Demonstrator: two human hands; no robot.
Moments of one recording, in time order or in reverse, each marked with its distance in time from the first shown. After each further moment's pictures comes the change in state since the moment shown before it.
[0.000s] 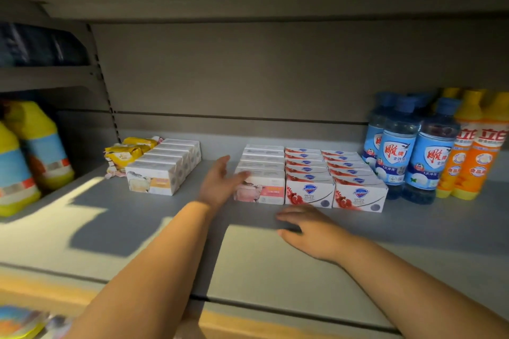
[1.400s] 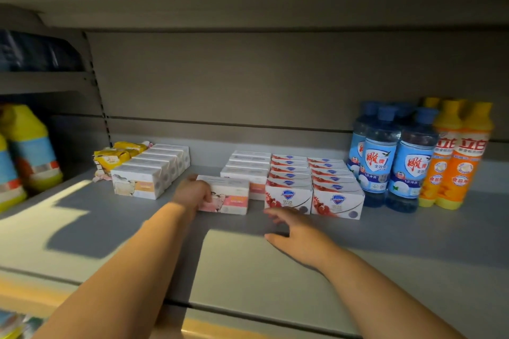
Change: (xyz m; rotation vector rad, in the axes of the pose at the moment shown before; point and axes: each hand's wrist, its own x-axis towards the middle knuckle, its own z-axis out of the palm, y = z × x) left_hand 0.004 -0.006 -0.013 -0.134 0.133 -0.312; right_hand -0.017 0.010 -0.005 0.350 0.084 0.041
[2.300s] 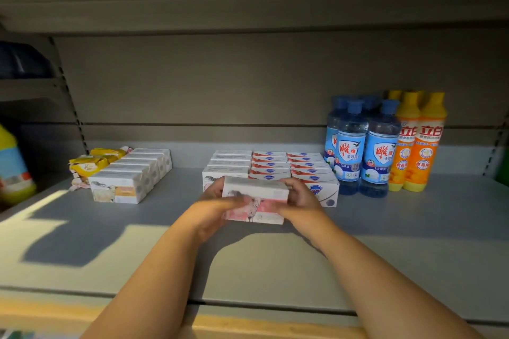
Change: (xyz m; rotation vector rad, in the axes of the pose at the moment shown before) left_hand -0.089 0.004 0.045 -0.233 -0.664 0.172; right_hand -0.012 -0.020 -0.031 0.749 0.287 0.166
